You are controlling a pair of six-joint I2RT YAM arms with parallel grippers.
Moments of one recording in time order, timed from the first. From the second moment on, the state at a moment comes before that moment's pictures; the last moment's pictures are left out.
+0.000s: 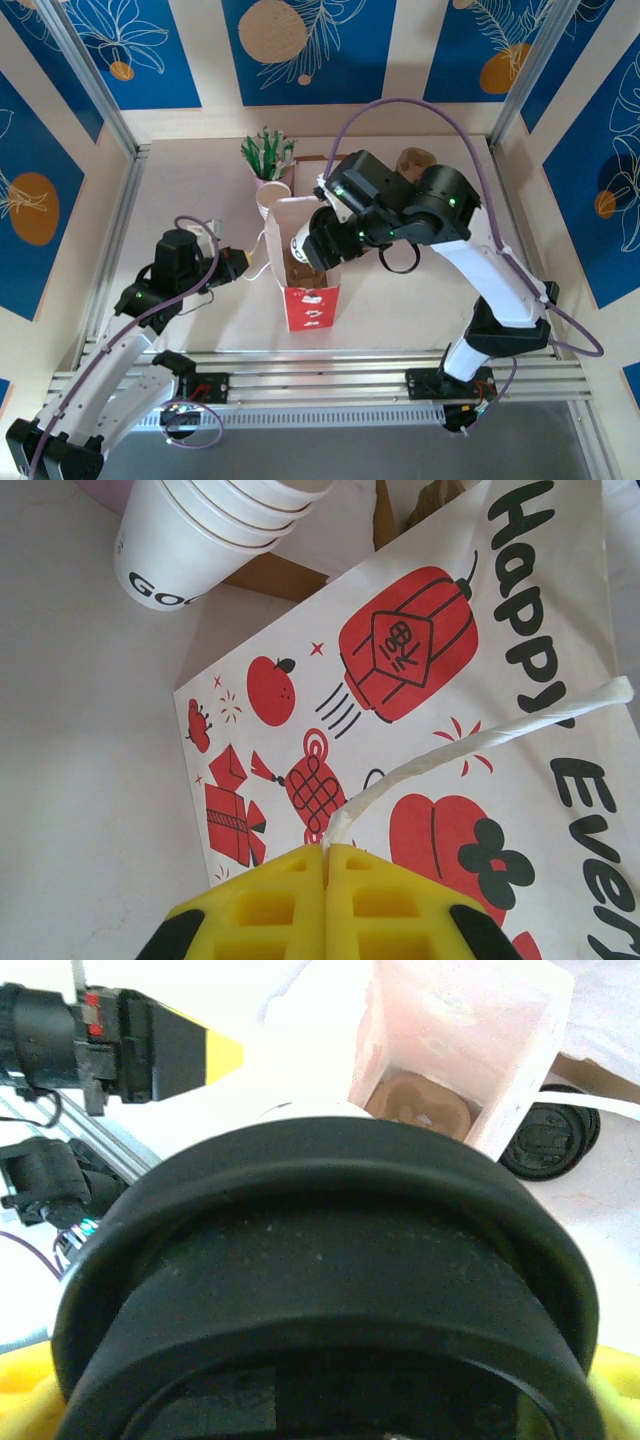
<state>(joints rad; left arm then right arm) -0.40 0.75 0.70 -0.52 0.33 -0.70 1.06 1.64 2.34 -1.70 0.07 0.43</state>
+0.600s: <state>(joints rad) -0.40 0.75 0.72 -0.55 0.33 -0.67 1.05 1.80 2.24 -1.71 0.08 0.39</state>
